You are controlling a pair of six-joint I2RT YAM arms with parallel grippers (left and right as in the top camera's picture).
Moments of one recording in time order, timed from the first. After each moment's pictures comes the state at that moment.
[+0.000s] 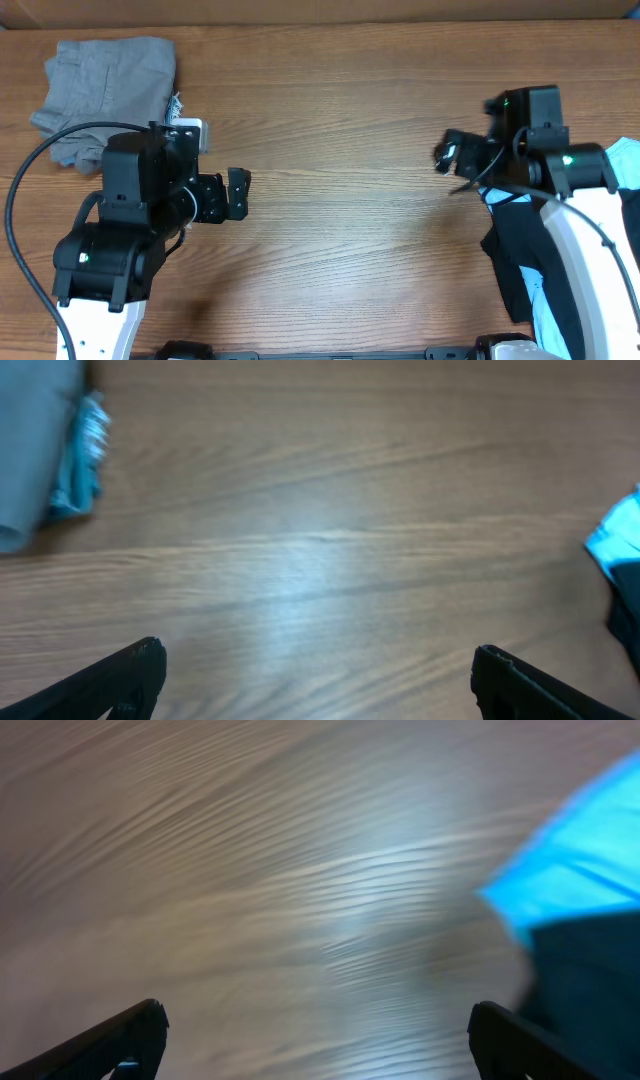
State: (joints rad) left arm -0.13 1.04 1.23 -1.02 0.19 -0.15; right arm 0.06 1.36 1.29 -1.04 -0.12 0.38
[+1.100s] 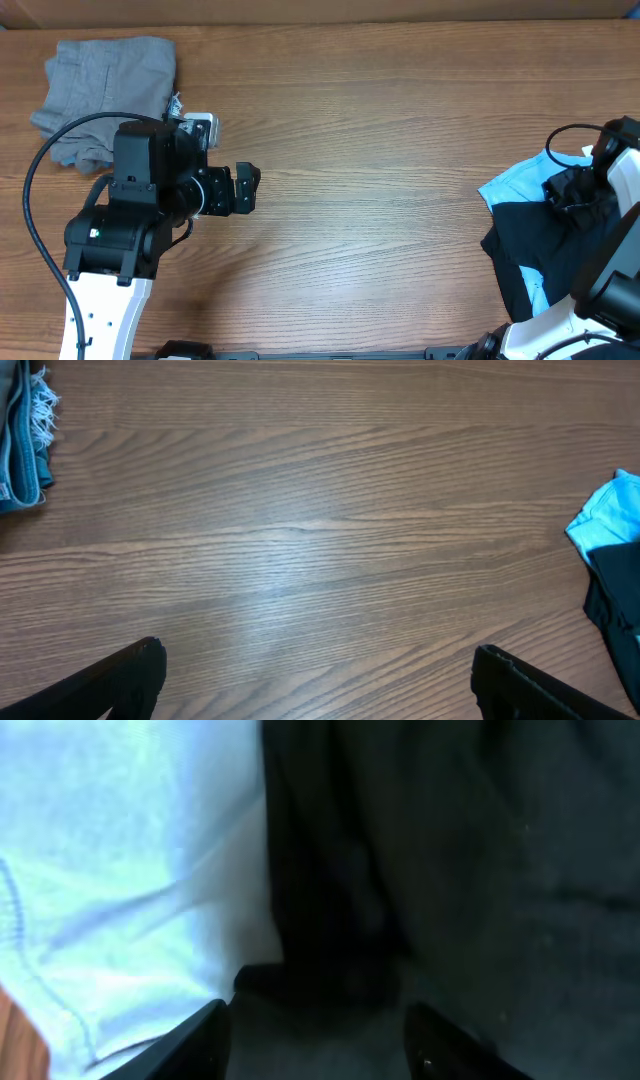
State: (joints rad) left arm -0.13 1.11 1.23 -1.00 0.24 -0.15; right arm -0.53 1.85 1.24 -0.94 0.05 0.64
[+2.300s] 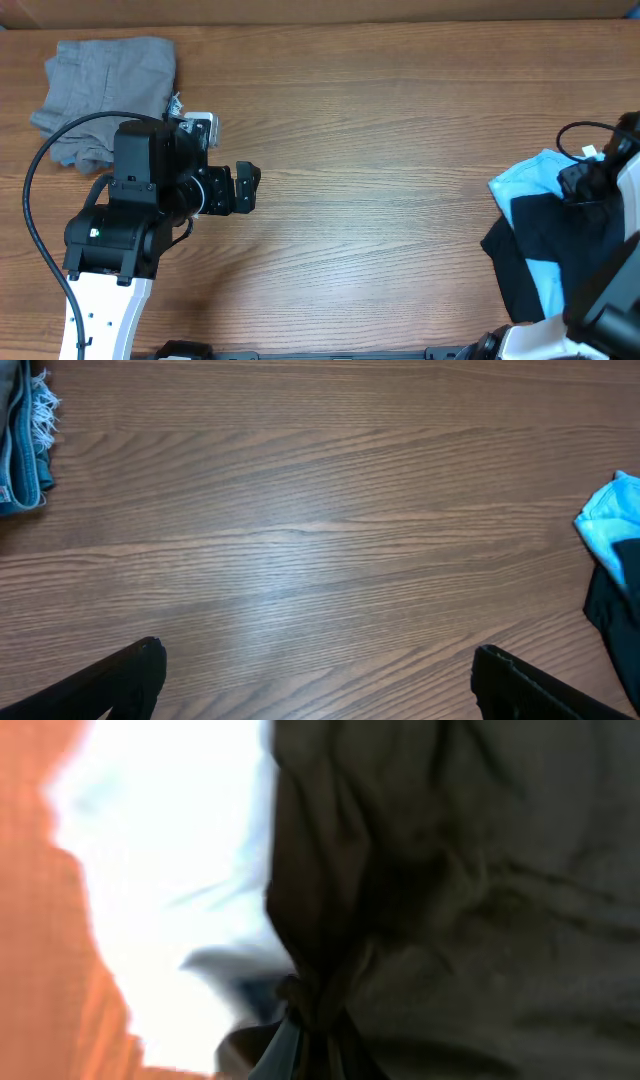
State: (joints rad) left arm -0.13 1.11 1.23 -1.00 0.24 -0.15; right arm -0.53 1.70 1.27 -0.97 0.06 0.67
